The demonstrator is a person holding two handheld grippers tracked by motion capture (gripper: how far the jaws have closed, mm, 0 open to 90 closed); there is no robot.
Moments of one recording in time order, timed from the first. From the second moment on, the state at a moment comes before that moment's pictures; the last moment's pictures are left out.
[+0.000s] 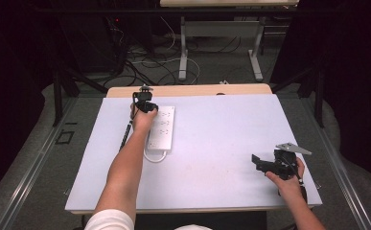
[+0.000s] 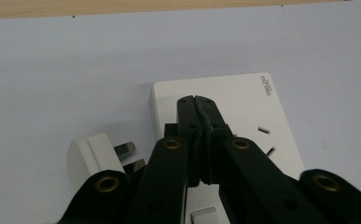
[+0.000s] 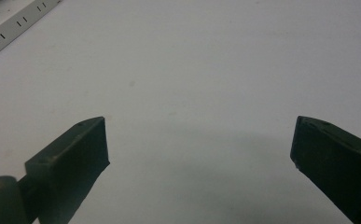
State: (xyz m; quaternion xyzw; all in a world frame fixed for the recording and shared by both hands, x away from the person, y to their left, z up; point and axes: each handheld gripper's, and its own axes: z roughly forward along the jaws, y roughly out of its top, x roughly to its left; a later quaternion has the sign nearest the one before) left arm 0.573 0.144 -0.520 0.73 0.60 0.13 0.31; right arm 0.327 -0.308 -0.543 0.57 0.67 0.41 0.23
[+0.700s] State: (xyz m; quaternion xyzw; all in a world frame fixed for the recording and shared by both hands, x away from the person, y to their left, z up) left arm 0.573 0.141 -0.528 0.73 0.59 0.14 0.31; right arm 0.327 -0.306 -0.544 0.57 0.67 0.42 0.23
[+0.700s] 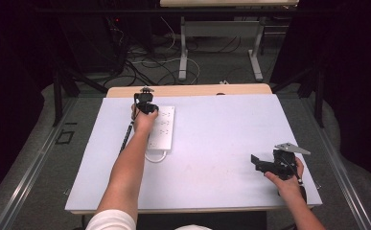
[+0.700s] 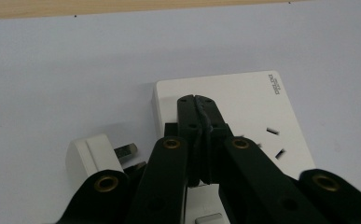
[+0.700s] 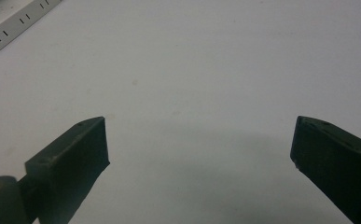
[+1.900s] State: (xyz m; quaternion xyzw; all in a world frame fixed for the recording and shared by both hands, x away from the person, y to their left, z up) left arm 0.562 0.138 -0.508 0.74 0.58 0.14 0.32; right arm 0.330 -0.306 -0.544 0.56 0.67 0.42 0.23
